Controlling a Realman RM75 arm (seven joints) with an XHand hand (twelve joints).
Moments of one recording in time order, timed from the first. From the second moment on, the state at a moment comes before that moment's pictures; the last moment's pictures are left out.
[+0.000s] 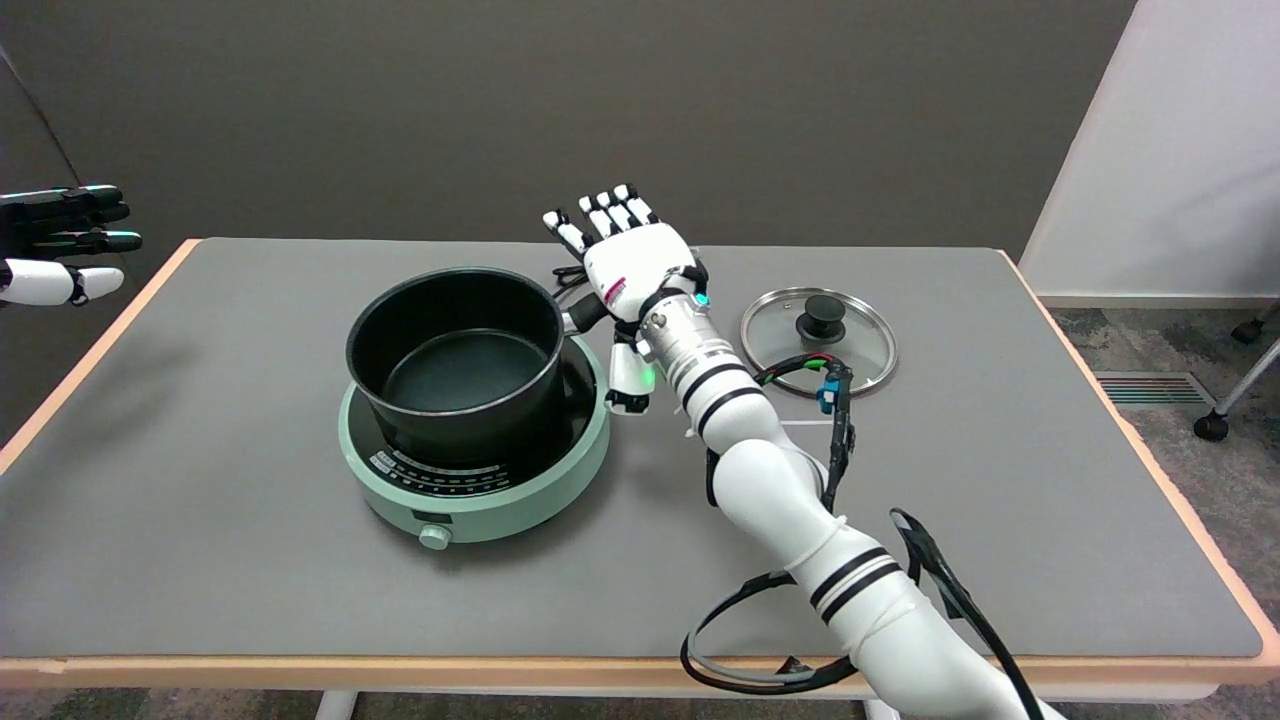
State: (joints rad) arm 0.34 -1.69 -1.66 1.27 0.69 0.09 -0.98
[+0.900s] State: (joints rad) arm 0.37 -1.68 -1.65 1.23 0.70 0.08 -0.98
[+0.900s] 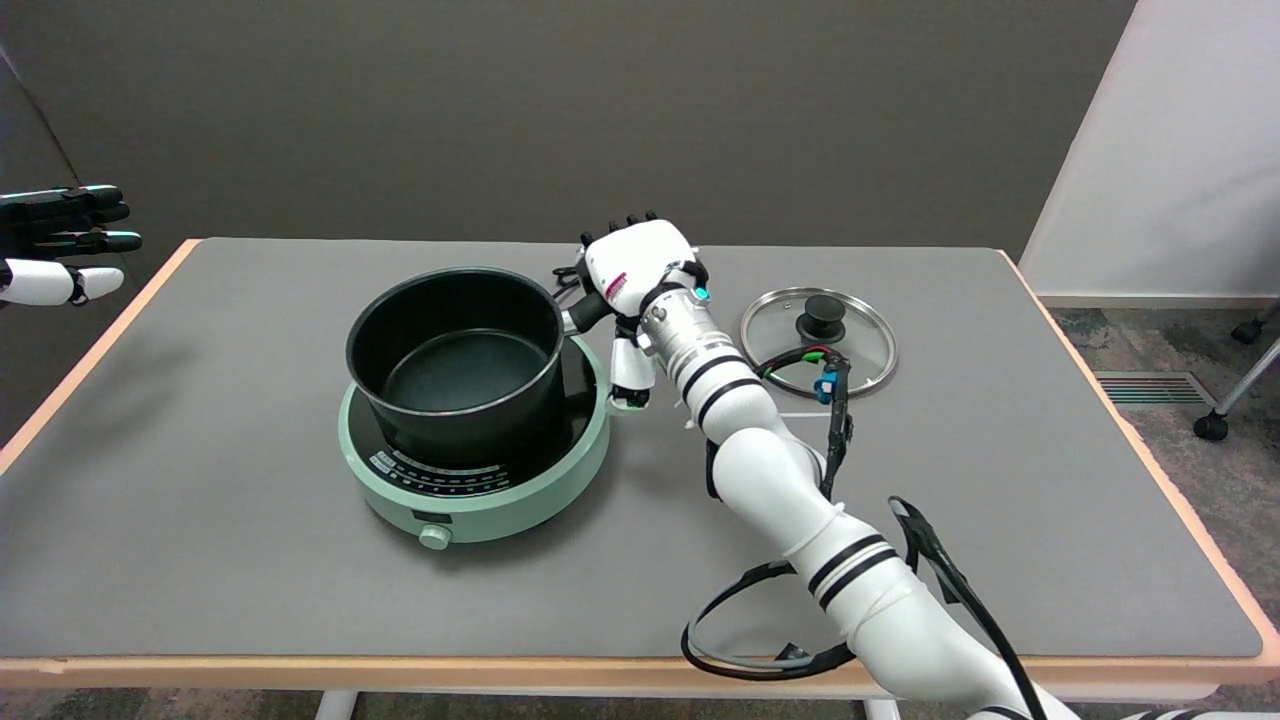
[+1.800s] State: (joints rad) arm 0.37 -1.67 -1.65 1.23 0.74 0.08 -0.98
